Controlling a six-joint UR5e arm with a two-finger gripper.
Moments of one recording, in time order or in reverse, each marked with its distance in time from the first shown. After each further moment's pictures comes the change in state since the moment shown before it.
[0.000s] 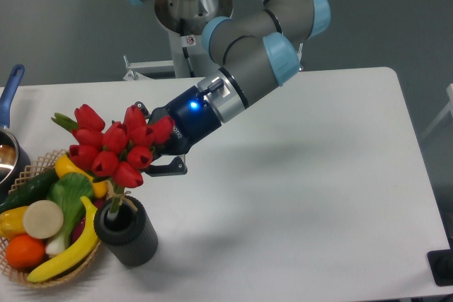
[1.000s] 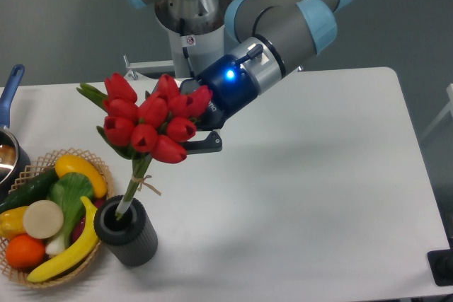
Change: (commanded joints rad) arm 0.106 0.018 0.080 -0.002 -0.061 -0.135
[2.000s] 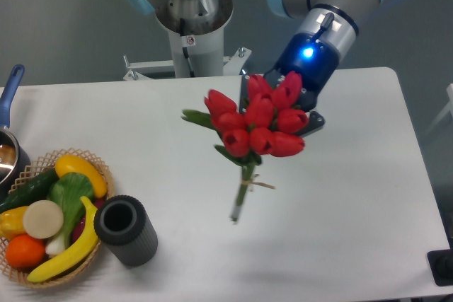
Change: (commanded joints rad) arm 0.152 0.052 0.002 -0.005 0.521 0.207
